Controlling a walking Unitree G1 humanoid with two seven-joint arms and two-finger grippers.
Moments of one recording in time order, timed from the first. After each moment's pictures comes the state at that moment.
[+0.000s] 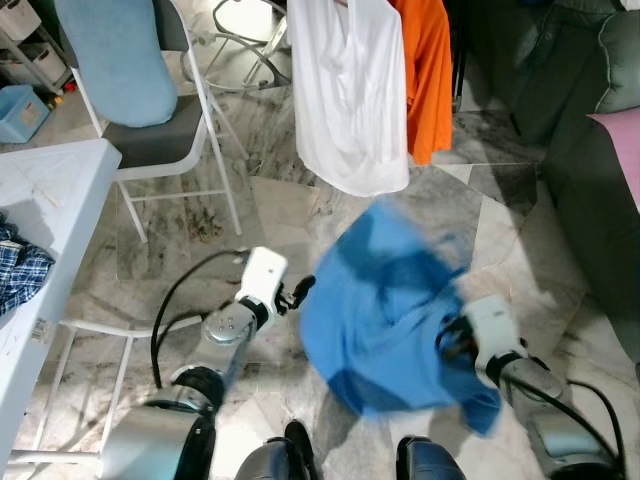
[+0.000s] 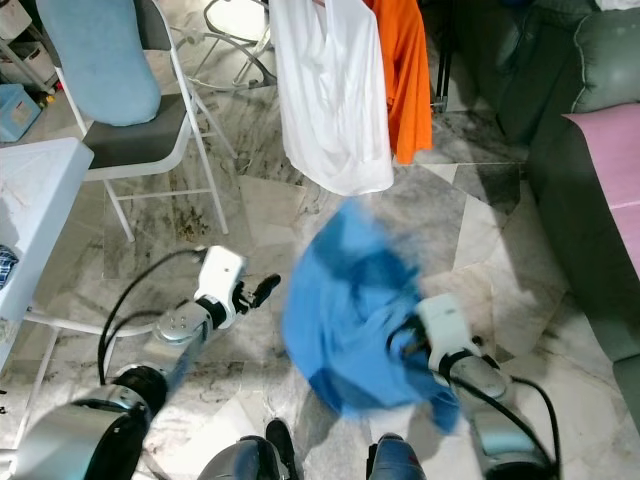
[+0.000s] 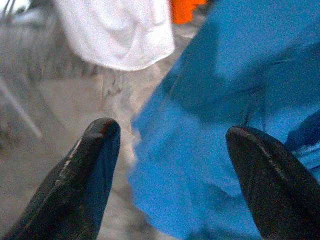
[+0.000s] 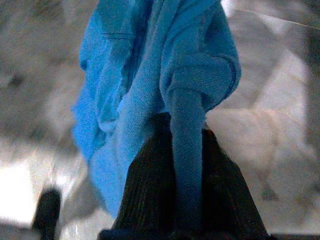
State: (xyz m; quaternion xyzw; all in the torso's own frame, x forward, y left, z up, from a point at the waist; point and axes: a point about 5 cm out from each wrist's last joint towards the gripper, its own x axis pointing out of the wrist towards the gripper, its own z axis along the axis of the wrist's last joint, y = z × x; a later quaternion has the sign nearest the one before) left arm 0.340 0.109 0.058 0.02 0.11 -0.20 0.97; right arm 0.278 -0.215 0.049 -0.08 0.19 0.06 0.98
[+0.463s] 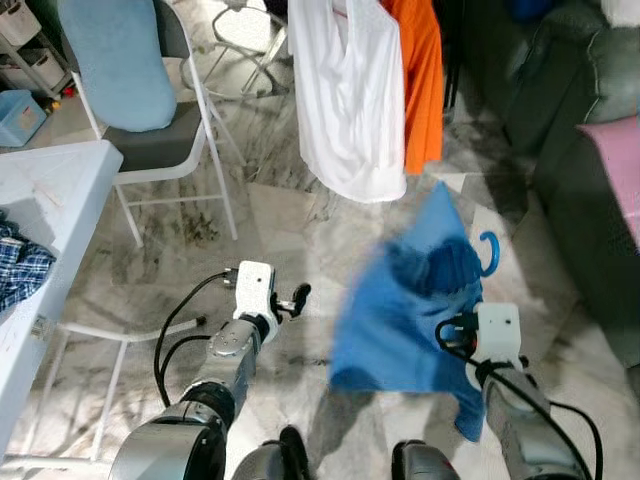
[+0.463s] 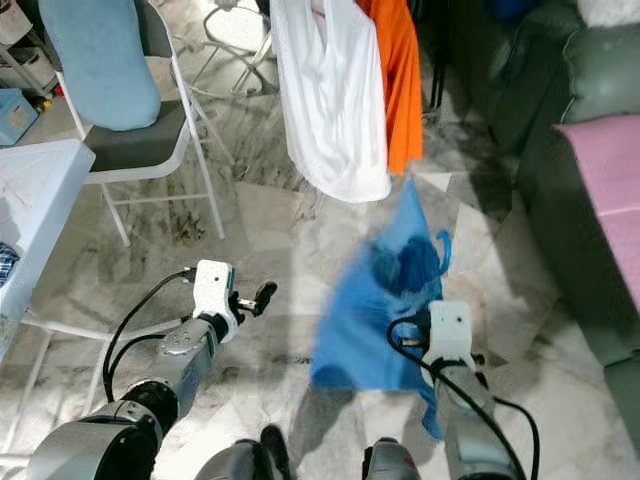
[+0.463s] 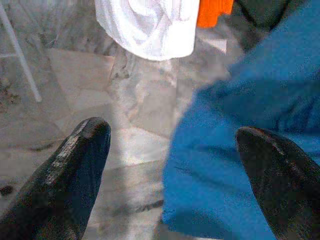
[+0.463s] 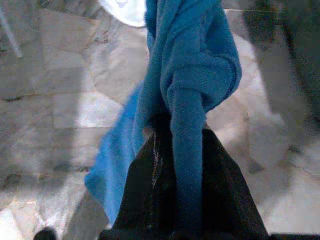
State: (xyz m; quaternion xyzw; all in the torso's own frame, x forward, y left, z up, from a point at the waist) left arm 0.331 0.109 0.042 -0.05 0.14 -0.14 0.98; right arm 0.269 -0.204 0.035 -0.03 0.19 -0.04 0.98
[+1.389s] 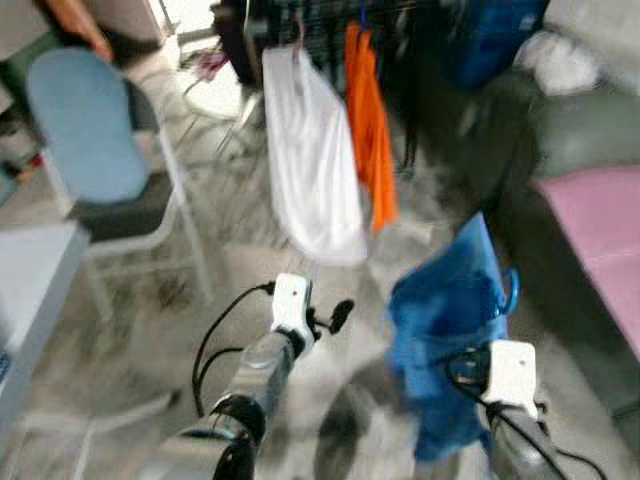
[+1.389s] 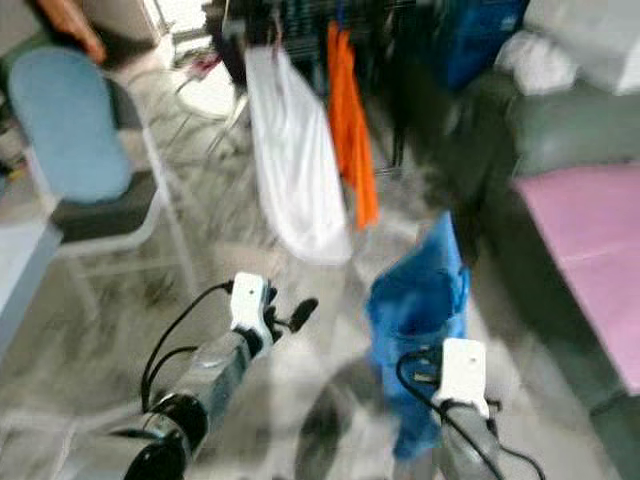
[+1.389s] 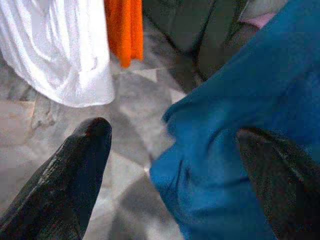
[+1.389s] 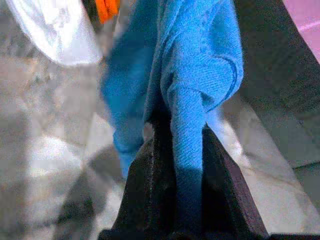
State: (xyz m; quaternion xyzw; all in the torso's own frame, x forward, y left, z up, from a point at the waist) left arm 0.309 0.070 0.026 -0.08 0.17 -0.24 0.95; right arm 0.231 -0.204 0.012 -0.03 0.21 -0.11 0.97
